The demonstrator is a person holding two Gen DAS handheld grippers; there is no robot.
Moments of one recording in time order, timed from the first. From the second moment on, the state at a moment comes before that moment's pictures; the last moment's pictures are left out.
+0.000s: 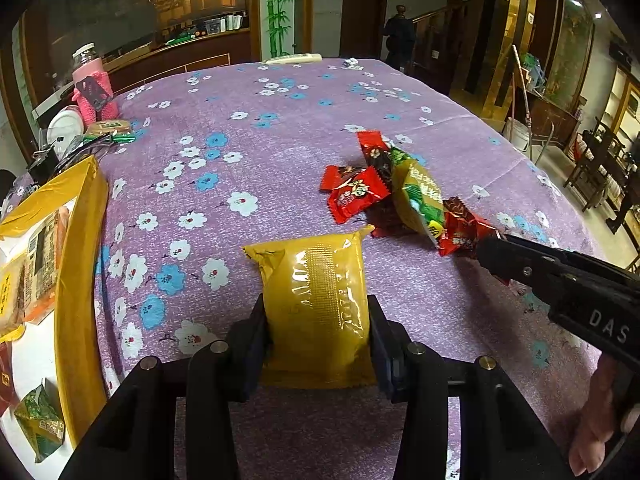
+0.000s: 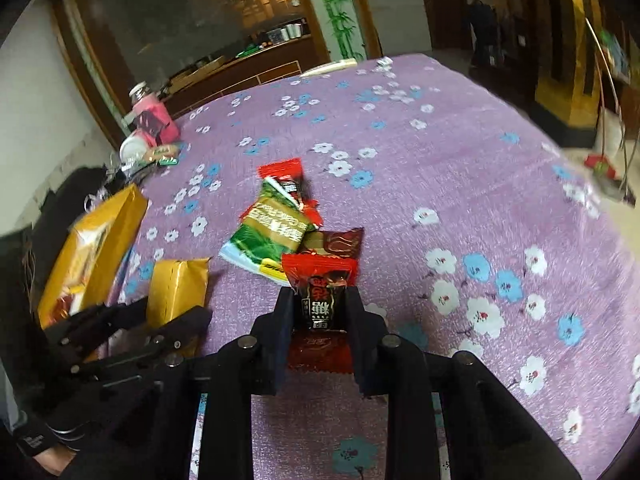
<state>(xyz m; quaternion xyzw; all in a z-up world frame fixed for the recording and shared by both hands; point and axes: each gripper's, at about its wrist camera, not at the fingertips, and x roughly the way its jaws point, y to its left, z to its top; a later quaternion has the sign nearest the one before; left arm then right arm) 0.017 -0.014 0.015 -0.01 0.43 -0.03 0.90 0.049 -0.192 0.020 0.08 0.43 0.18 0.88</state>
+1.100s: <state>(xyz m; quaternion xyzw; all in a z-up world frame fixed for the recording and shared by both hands) -0.008 -0.019 0.048 -0.01 0.35 -0.04 0.94 0.012 -0.168 0.038 0.01 0.37 0.12 0.92</state>
